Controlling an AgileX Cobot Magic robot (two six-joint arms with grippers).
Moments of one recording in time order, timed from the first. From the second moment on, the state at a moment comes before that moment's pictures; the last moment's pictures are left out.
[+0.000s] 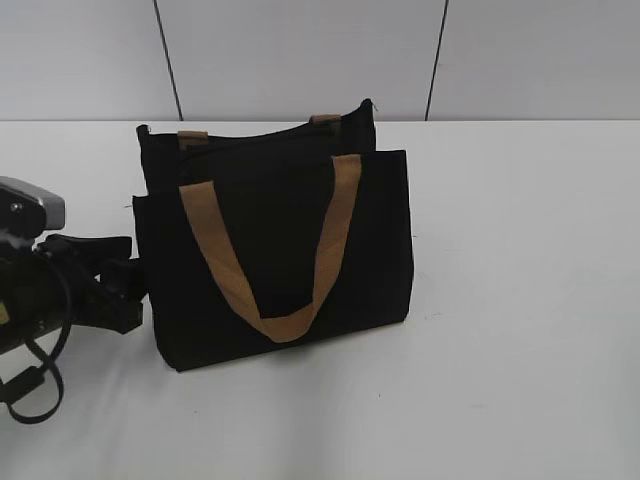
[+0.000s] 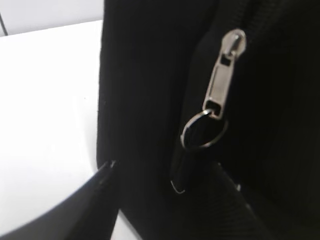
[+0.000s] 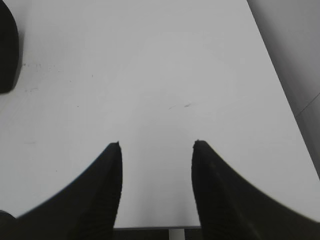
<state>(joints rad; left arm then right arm) -0.29 1.74 -0.30 0.28 -0.98 0.01 -0.03 -0.01 -0.48 -0.01 1.09 -0.09</state>
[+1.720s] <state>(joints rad) -0.28 1.43 -0.37 0.28 -0.79 -0.06 -0.04 -0.01 -0.48 -0.01 1.09 -0.09</state>
